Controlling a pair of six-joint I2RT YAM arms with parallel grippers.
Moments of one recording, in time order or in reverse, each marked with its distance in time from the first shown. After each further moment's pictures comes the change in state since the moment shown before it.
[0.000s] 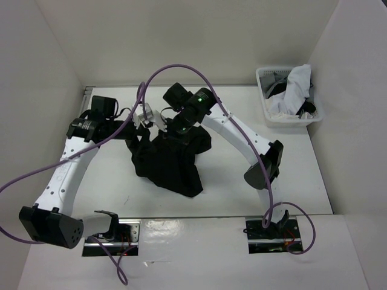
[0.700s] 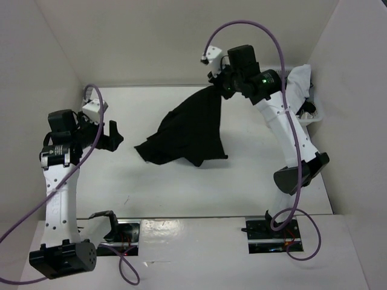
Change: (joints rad) left arm 0.390 -0.234 -0.145 0.164 -0.246 -0.250; right arm -0.335 -0.270 -0.090 0.334 0.353 0.206
